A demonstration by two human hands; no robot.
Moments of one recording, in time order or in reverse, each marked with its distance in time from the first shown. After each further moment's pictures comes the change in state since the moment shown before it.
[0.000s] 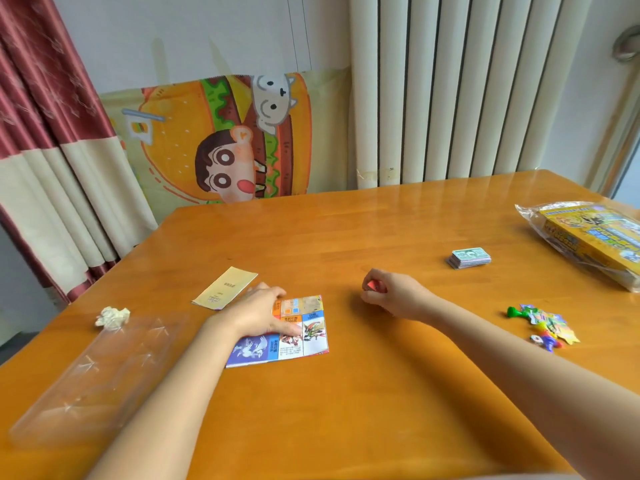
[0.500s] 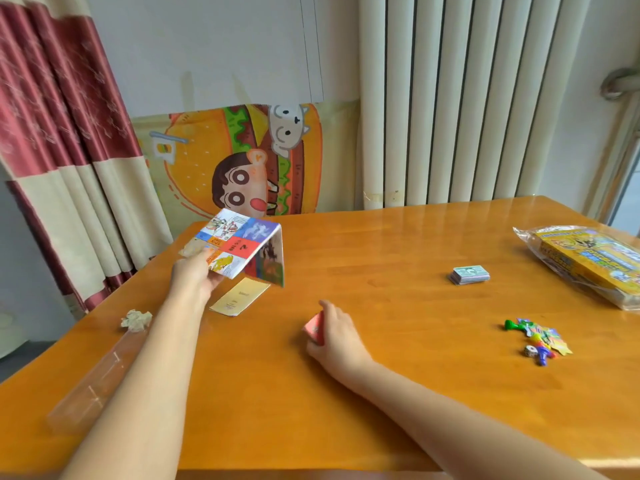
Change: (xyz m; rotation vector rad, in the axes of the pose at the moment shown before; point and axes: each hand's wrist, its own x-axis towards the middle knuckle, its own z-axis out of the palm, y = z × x) left_hand -0.022 -0.049 -0.075 -1.692 0.786 -0.253; right_hand -0.033 -0.084 0.094 0.062 0.175 -0.122
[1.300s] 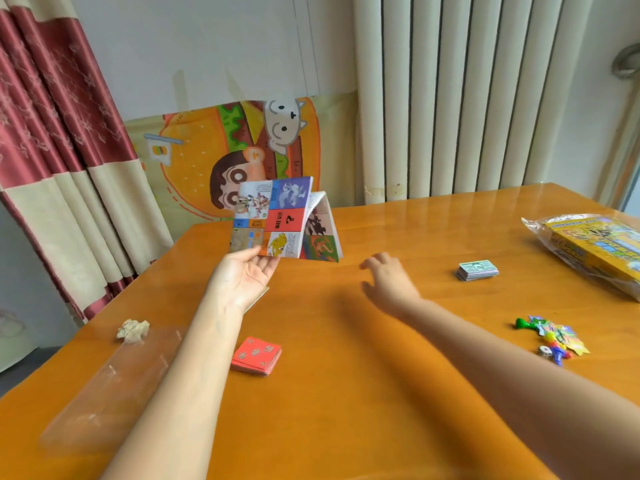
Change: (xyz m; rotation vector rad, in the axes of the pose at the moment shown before) left_hand -0.054 -0.011 0.052 -0.432 -0.446 -0.253; right_hand 0.071 0.064 -0.078 -0.274 0.147 -0.007
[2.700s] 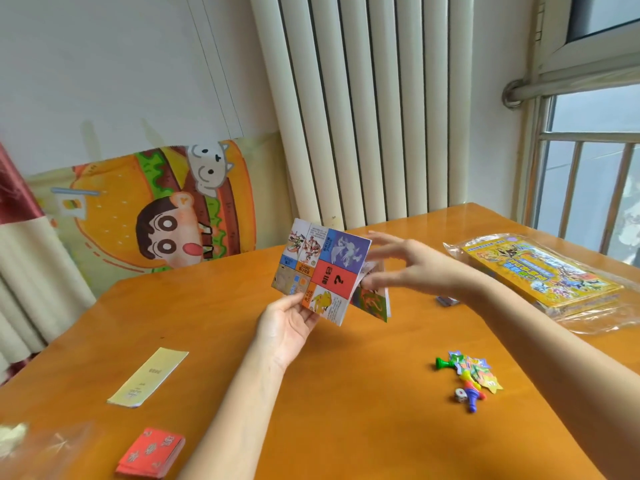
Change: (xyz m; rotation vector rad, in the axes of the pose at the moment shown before) left_hand 0.015 -0.150 0.110 0.153 -0.190 -0.192; right_hand -0.028 0.099 -0.184 0.521 -0.188 -0.191
